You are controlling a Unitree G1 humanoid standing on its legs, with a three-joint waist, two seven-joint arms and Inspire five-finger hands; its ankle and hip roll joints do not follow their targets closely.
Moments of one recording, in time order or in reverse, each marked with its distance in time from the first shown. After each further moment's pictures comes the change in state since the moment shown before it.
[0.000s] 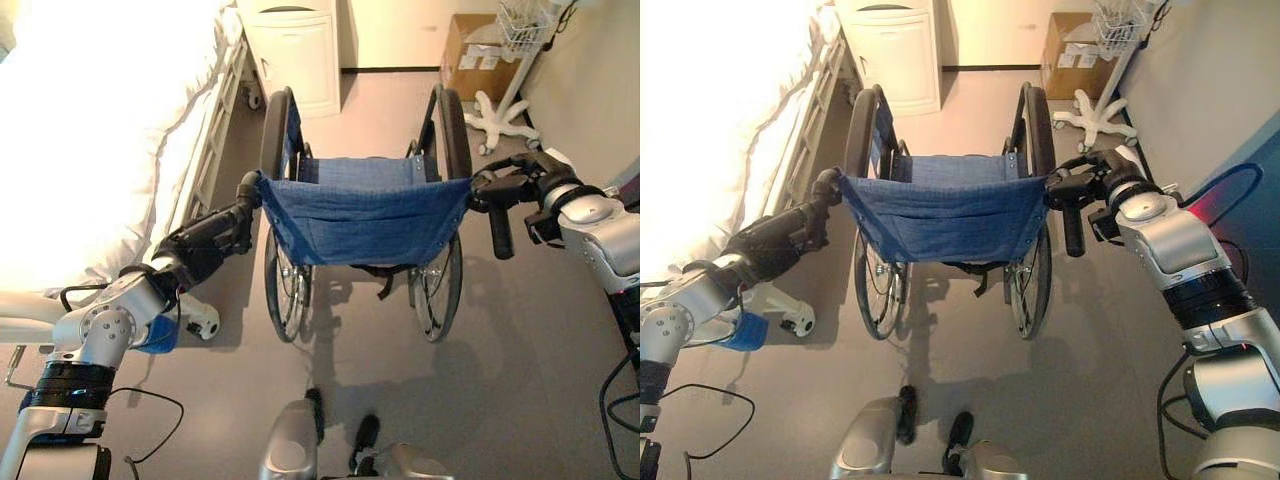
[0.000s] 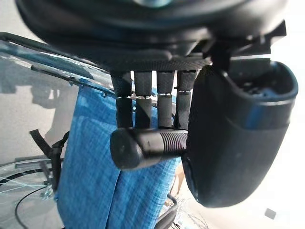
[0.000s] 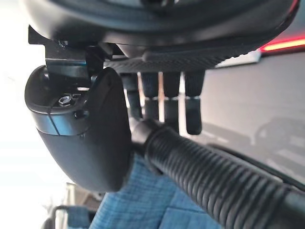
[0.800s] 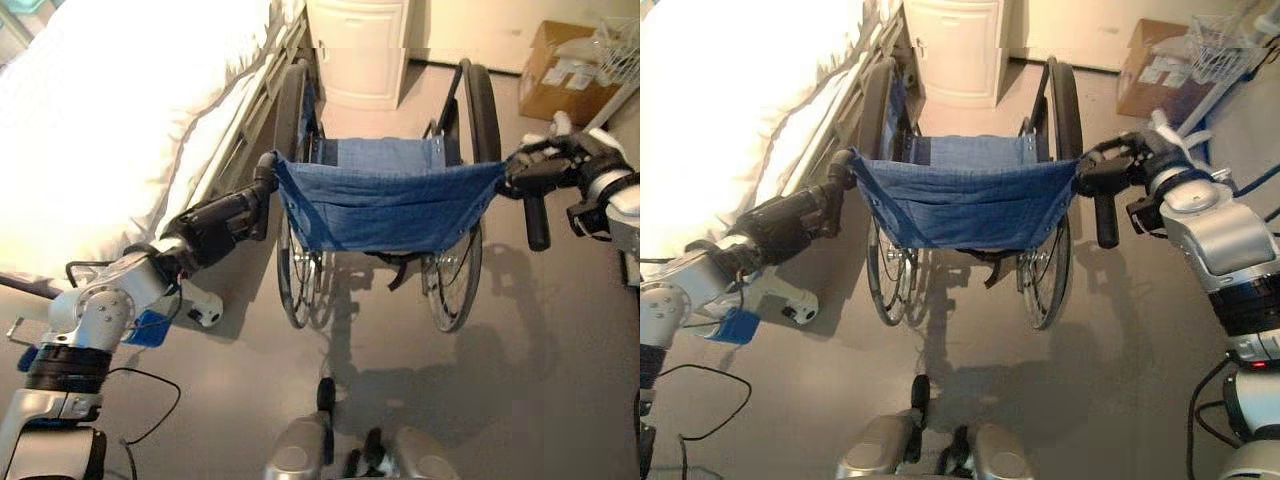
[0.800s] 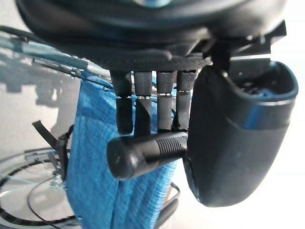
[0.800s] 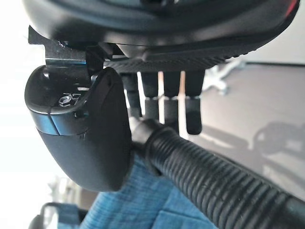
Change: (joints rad) left arm -0.078 0.056 -0.016 -0.028 -0.071 0.043 -0.022; right arm 0.027 -0.152 -0.108 -0.113 0.010 -0.036 0.053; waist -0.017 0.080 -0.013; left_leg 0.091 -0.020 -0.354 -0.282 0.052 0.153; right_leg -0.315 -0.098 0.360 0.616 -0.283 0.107
